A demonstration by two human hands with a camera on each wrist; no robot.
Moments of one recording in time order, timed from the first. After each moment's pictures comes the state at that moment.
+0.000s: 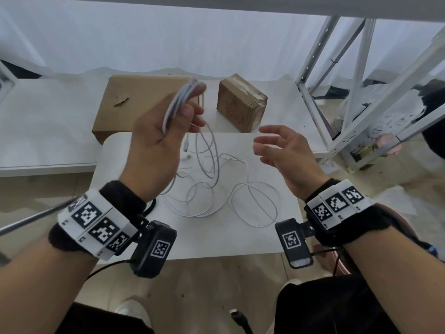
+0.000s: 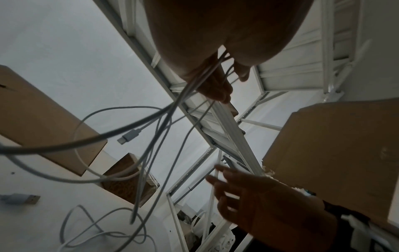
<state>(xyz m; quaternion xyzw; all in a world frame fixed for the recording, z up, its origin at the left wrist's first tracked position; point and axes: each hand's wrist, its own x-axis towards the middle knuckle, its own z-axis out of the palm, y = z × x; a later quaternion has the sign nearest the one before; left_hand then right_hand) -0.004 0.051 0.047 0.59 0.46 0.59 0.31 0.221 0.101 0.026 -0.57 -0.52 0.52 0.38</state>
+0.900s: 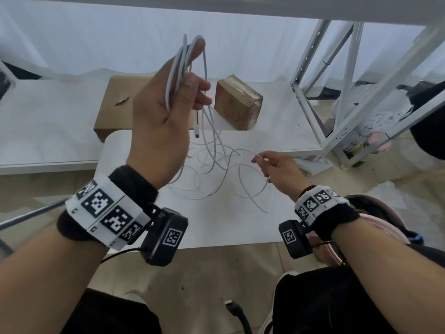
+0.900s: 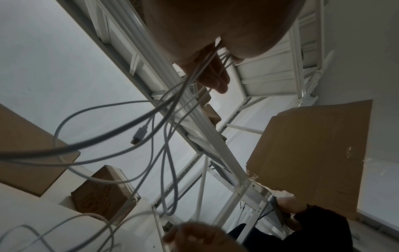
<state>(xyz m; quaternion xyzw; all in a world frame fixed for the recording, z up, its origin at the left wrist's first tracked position) 0.017 0.029 0.088 0.59 0.44 0.63 0.24 0.251 0.097 -0.045 -0.60 -0.64 0.40 0.27</state>
